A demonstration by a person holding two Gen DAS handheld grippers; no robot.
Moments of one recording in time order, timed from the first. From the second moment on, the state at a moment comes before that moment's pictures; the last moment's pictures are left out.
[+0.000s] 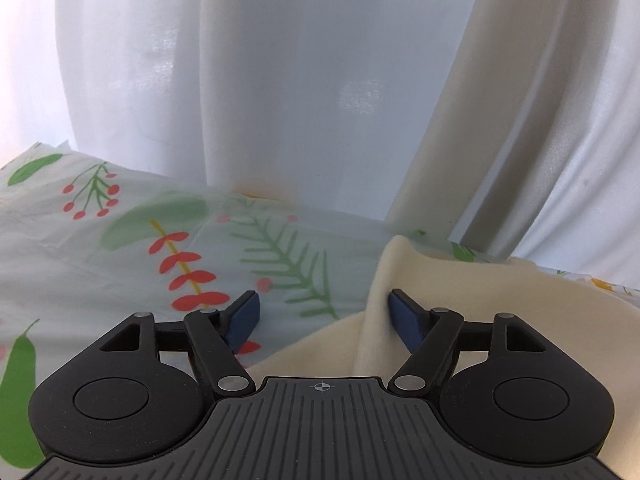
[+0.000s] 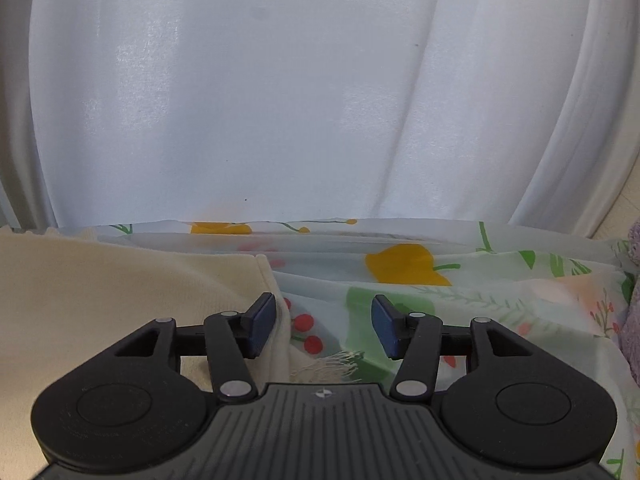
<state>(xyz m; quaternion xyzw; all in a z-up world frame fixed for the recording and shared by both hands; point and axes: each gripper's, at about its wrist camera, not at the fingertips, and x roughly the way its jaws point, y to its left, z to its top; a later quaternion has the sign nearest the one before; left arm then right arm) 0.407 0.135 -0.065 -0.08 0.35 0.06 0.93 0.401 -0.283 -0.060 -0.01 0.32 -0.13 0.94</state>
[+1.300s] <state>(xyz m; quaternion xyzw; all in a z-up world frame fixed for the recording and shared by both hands) 0.257 0.167 -0.049 -0.20 0.43 0.00 0.88 0.226 -0.287 -0.053 0.08 0.37 -0.09 0.92</state>
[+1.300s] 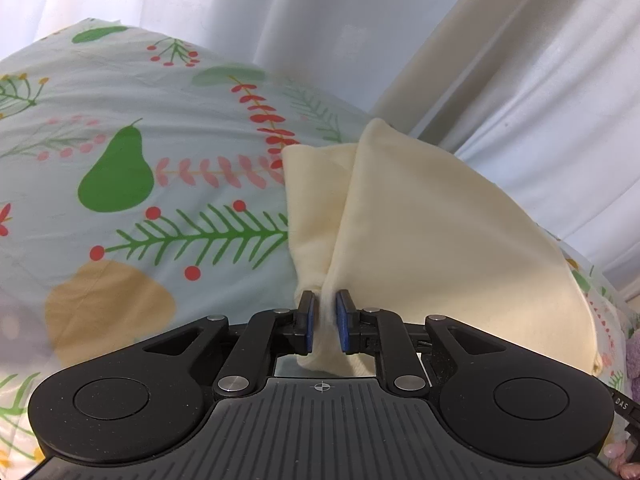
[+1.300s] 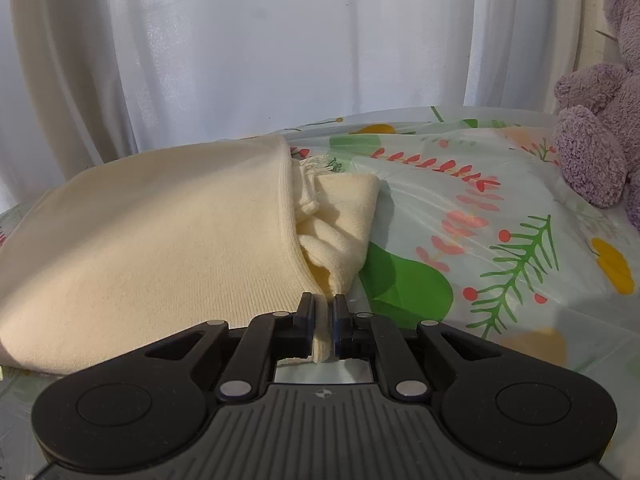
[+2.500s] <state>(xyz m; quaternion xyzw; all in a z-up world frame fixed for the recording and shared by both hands) 0.284 0.233 -0.081 -0.41 0.41 -0.07 0.81 0.215 -0.202 -0.050 0.02 0.35 0.04 0.94</state>
